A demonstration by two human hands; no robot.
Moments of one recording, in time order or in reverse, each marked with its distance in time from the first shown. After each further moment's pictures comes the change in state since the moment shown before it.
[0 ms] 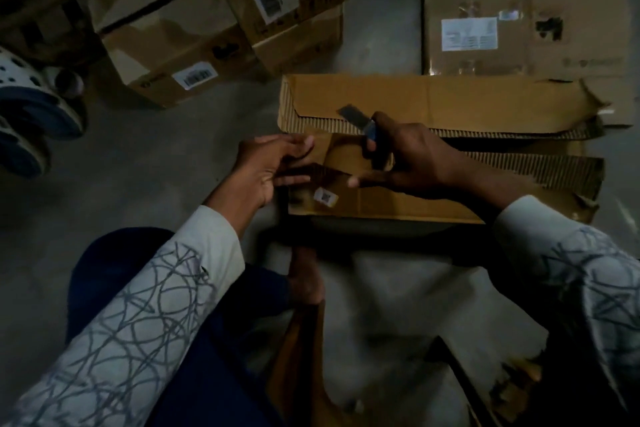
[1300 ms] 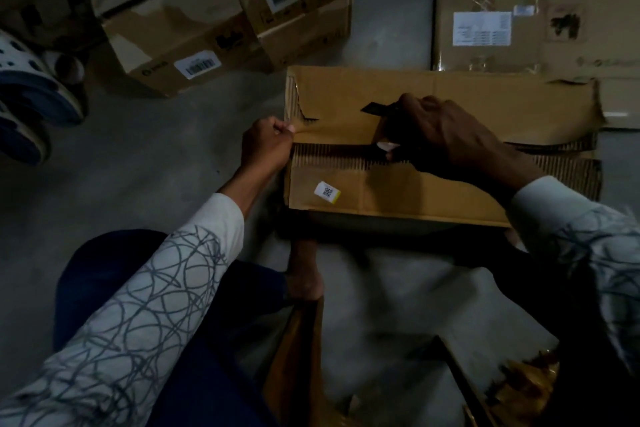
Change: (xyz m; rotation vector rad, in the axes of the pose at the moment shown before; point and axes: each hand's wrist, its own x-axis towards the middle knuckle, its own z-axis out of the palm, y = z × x) left_hand 0.059 -0.014 -0.009 0.695 0.347 0.302; right_hand 0.011 0.049 -0.011 -0.462 0.138 -0.085
